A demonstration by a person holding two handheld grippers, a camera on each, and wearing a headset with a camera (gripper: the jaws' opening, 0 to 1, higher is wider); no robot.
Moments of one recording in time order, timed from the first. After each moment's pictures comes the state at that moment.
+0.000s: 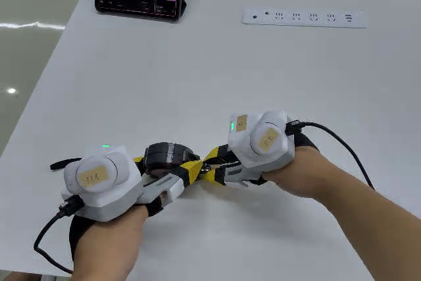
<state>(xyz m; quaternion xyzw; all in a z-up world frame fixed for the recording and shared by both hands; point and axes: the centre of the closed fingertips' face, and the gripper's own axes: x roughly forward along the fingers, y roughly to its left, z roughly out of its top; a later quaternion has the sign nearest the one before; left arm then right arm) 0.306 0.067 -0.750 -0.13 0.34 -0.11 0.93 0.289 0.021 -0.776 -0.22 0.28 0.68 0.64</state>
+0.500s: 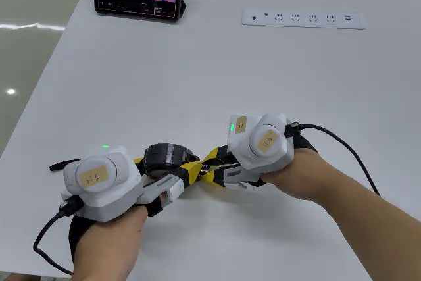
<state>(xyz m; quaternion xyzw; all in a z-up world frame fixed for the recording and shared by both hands) 0.306 0.067 -0.750 -0.13 0.34 -0.11 0.92 0.291 0.021 -0.777 -0.21 0.29 0.67 0.65</state>
